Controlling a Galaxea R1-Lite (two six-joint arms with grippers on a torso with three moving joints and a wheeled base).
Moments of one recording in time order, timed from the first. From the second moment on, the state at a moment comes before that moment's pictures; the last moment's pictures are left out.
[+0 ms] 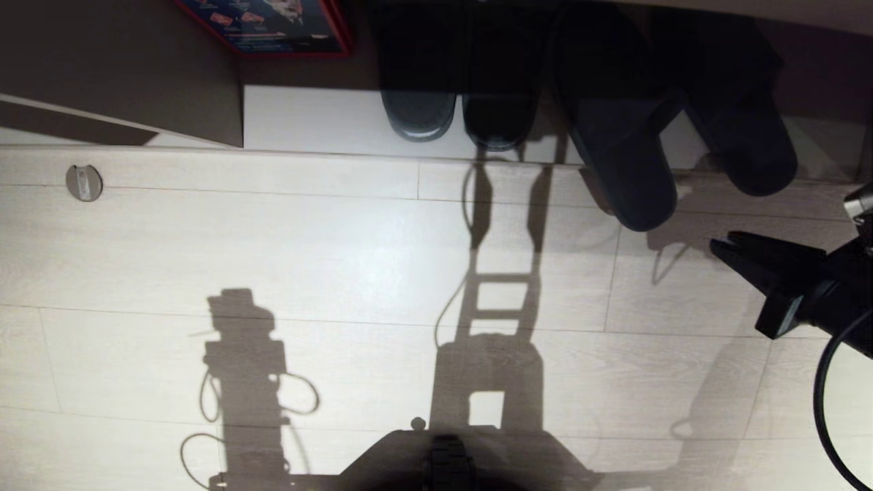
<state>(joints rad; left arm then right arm) 0.00 0.00 0.00 -0.01 0.01 -0.06 0.09 1.24 -0.48 -0.81 0.18 -0.30</state>
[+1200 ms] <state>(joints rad) 0.00 0.00 0.00 -0.01 0.01 -0.06 0.10 1.68 -0.73 -1.41 0.09 -0.34</state>
